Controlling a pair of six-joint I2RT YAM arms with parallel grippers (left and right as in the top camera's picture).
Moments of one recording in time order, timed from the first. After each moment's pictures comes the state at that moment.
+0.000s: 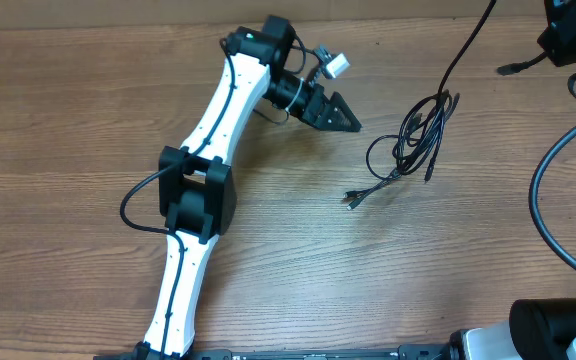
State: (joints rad) left arm -0.37 2.55 2.46 -1.42 1.15 0.41; right arm 0.03 1.66 2.81 -1.25 -0.37 0.24
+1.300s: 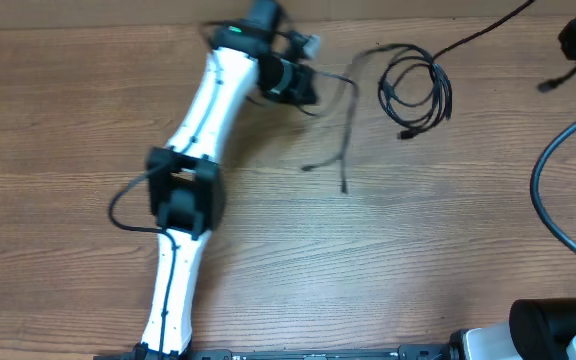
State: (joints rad) left arm -0.28 2.55 2.51 -1.22 0.64 0.01; right arm 0.03 1.66 2.79 -1.38 0.05 0.23
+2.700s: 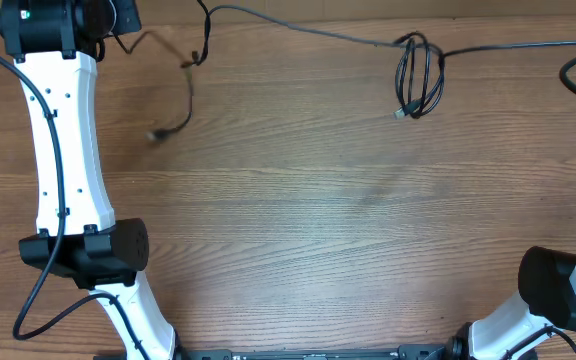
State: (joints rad) left arm 0.06 2.07 2.52 -1.22 -0.07 -0.14; right arm -0.22 1.85 2.75 -1.49 0.65 0.28
